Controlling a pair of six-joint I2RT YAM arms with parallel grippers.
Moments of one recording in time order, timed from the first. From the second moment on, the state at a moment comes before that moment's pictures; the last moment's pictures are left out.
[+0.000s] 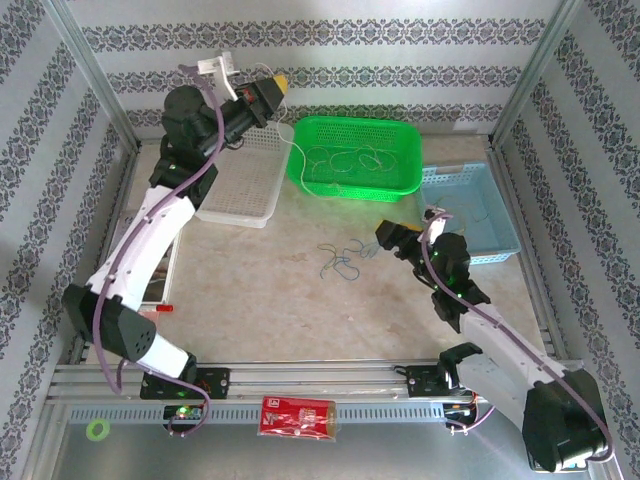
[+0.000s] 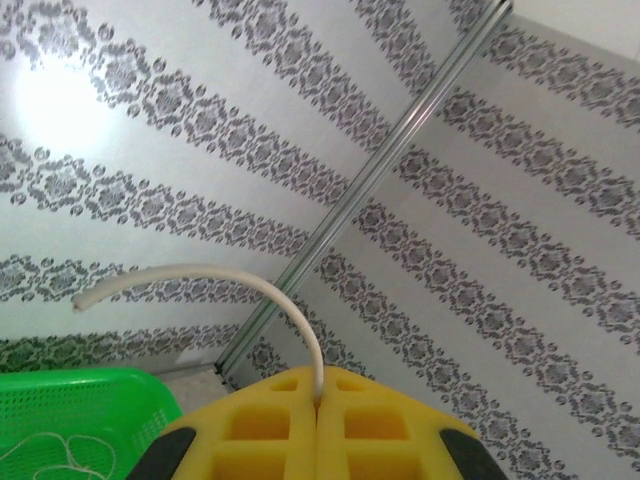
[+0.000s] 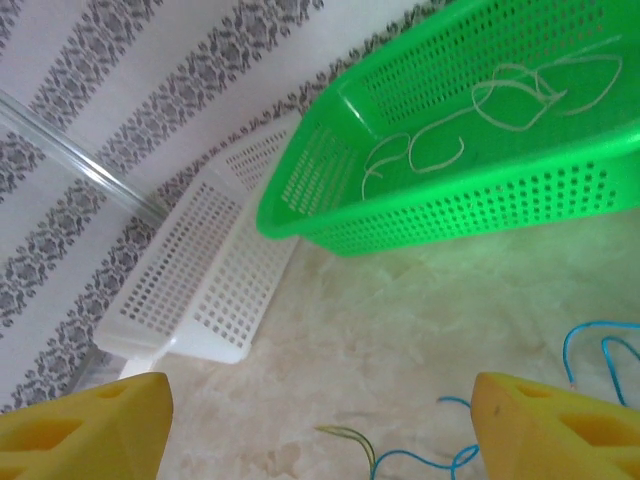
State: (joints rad) left arm -0.31 1.54 1.64 0.10 0.44 -0.71; right arm 0.30 0.89 0.38 0.31 -0.18 0.70
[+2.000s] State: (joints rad) left arm -0.41 2.18 2.29 -0.45 0.40 -0.41; right arm 0.16 0.84 0.49 0.03 -0.40 0.72
